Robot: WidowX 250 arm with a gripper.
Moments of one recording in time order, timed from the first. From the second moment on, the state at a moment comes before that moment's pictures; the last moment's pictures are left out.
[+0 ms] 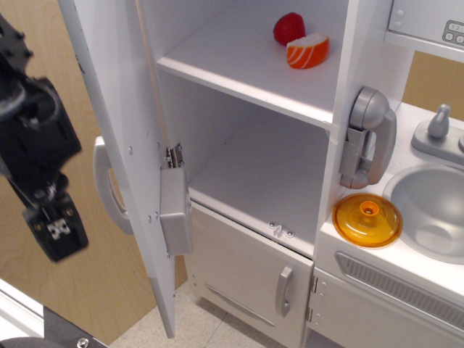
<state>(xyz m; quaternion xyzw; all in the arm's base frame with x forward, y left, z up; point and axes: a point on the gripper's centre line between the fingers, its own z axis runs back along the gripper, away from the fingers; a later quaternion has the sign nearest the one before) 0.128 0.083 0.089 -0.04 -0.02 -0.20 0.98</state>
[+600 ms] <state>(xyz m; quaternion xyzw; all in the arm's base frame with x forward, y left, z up) 0.172 0.111 0.096 -0.02 -0.06 -0.15 0.99</state>
